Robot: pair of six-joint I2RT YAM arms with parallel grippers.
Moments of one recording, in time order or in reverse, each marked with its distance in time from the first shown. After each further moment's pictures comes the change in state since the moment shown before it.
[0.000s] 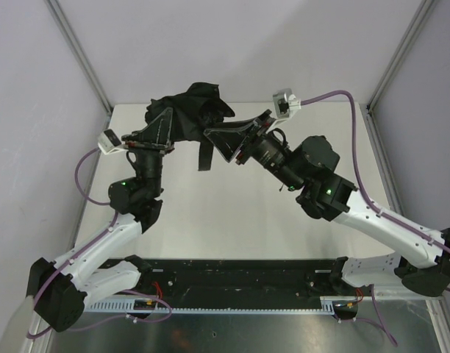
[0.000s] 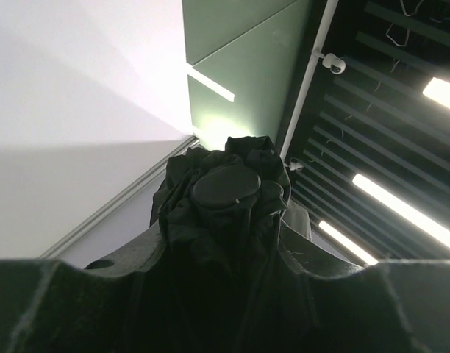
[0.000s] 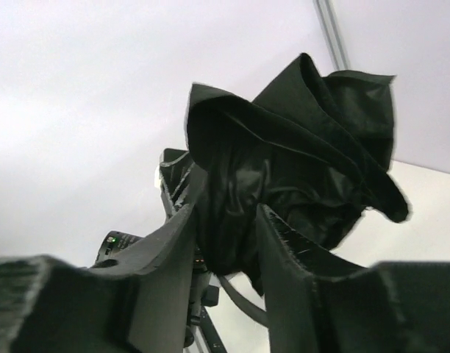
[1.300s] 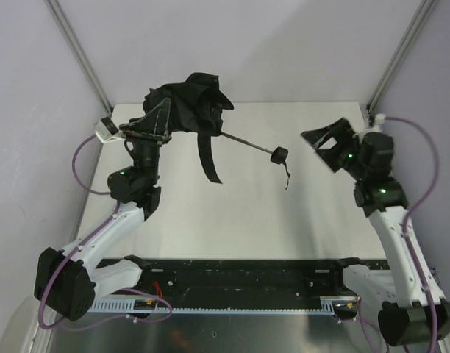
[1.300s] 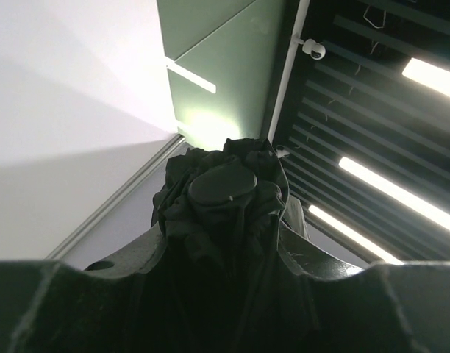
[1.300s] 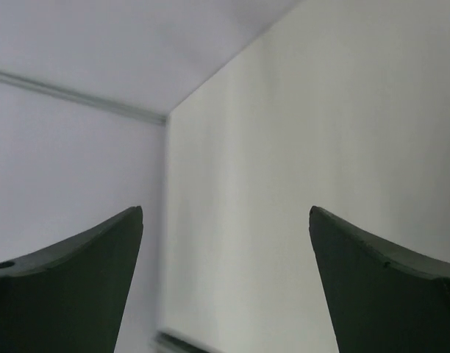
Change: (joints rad) left arm 0.124 0.102 0.054 0.093 0.139 -0.054; right arm -0.901 -0.333 -0.290 -0.616 -0.282 0.376
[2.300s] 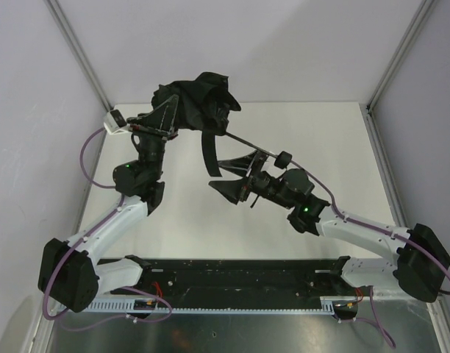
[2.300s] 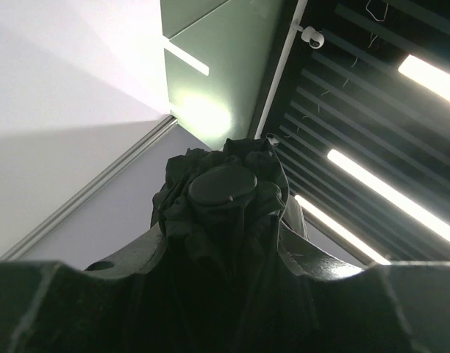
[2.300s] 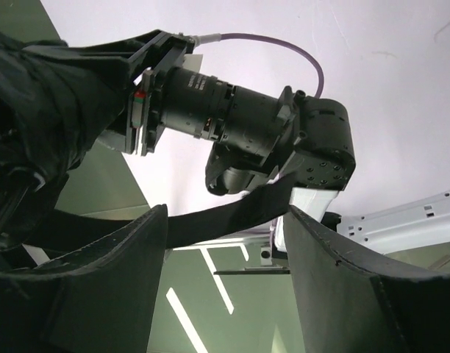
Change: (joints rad) left arm -0.001 0.072 0.050 0.001 0.051 -0.087; right arm 0.748 0.291 -0.346 1.050 -0.073 1.208
